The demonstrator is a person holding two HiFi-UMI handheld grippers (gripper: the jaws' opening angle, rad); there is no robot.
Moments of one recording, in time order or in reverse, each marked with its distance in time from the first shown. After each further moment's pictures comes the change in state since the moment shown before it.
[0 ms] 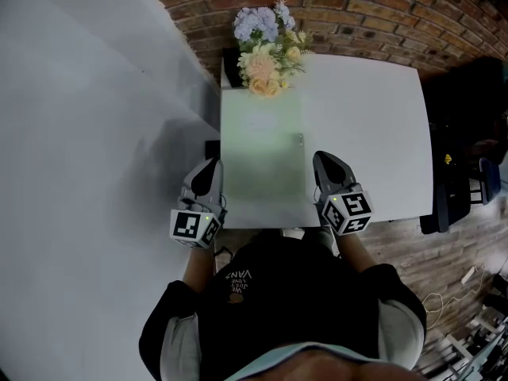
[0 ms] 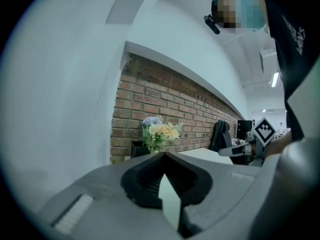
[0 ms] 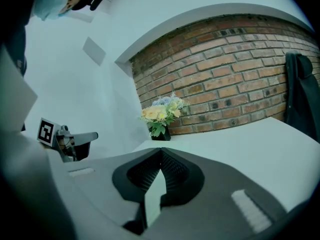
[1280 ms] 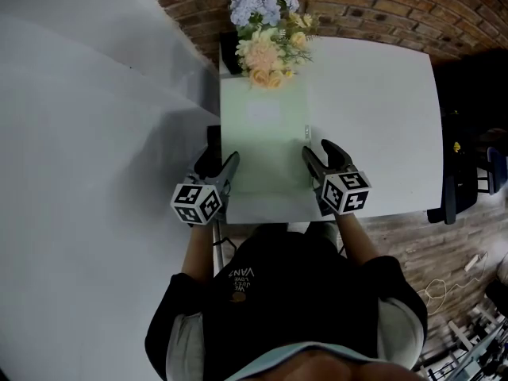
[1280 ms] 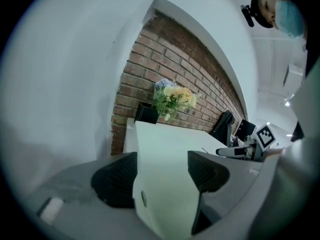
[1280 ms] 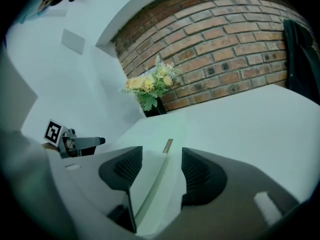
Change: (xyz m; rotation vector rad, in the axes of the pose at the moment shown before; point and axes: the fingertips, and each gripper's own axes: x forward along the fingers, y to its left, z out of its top) left arm 0.039 0.031 -0.098 -0.238 0.313 -0.024; right arm 0.046 -0.022 -0.075 0.143 0.222 0.009
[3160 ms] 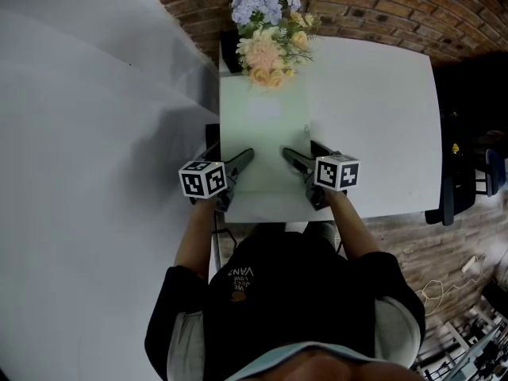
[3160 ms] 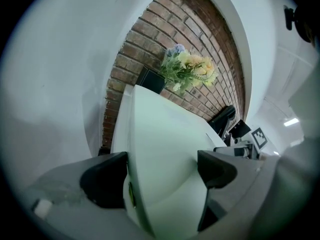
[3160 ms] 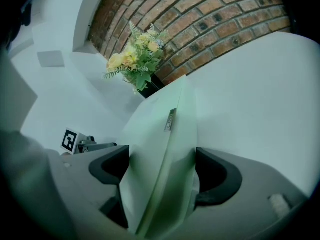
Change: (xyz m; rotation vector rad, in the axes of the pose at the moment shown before) left arm 0.048 0.001 -0.051 -0.194 0.275 -0.076; right arm 0.048 0.013 -0.045 0.257 0.226 0.169
